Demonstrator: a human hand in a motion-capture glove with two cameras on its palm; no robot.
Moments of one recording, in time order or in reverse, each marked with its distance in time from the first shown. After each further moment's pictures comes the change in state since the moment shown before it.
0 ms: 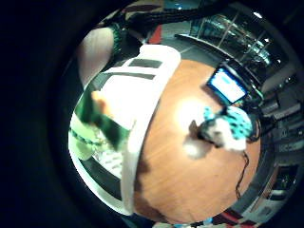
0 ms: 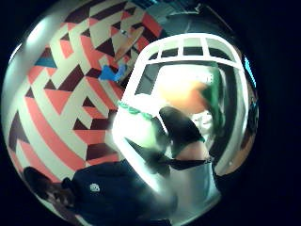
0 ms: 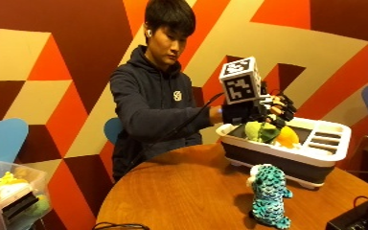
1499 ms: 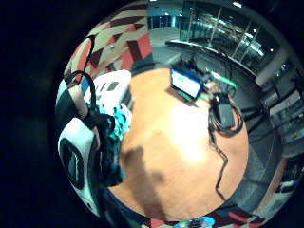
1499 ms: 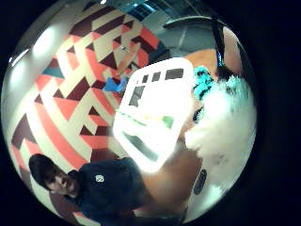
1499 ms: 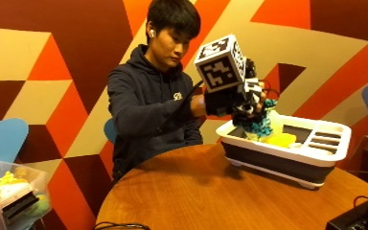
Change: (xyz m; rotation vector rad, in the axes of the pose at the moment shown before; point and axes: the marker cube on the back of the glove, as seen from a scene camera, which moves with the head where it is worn) arm 0.059 0.012 -0.084 0.091 -0.030 -0.009
